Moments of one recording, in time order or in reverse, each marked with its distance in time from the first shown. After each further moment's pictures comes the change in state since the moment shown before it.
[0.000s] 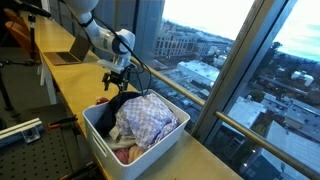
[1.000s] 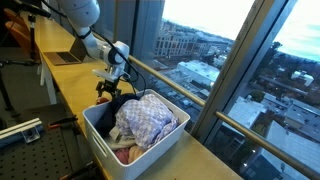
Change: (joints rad) arm 0.049 0.117 -0.006 0.024 -0.011 0.000 0.047
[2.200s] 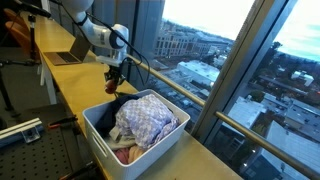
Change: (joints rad) arm 0.051 -0.094 -0.021 0.061 -0.066 -0.005 0.014
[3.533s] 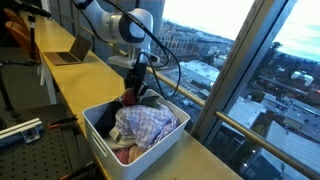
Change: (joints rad) arm -0.259 -0.367 -0.122 -0.382 -0.072 0.110 0.062
